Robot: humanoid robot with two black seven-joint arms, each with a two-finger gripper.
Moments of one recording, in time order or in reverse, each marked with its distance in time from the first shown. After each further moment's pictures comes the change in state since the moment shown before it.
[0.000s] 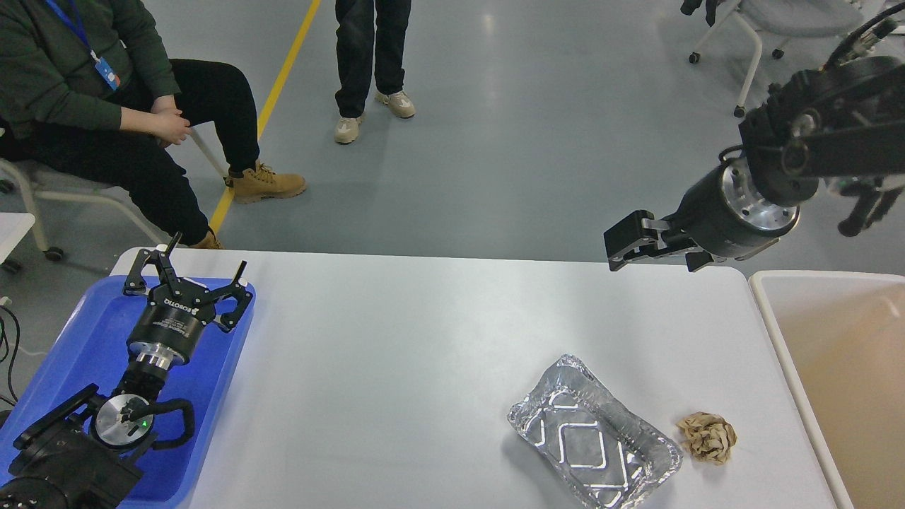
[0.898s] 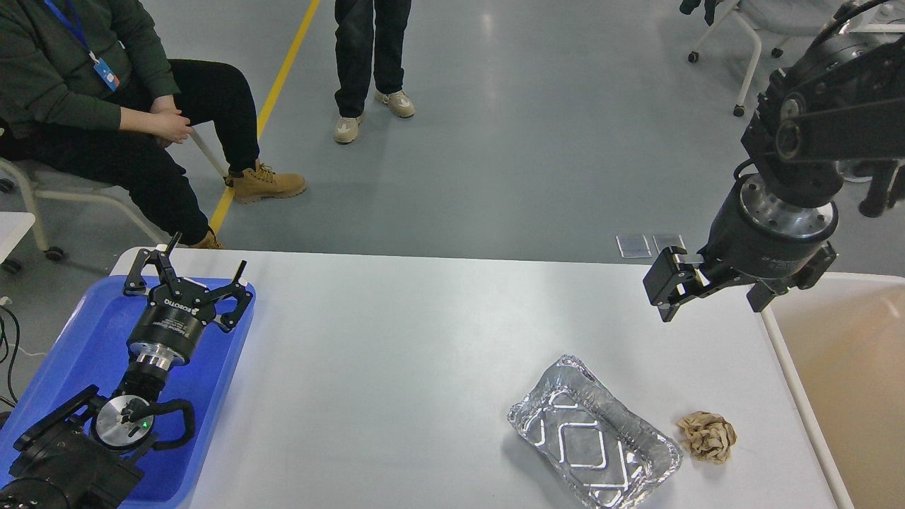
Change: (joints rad) left arm 0.001 -0.003 -0.008 0.000 0.000 -0.001 0.000; right arm 0.047 0.105 -0.084 -0.017 0.012 0.284 -0.069
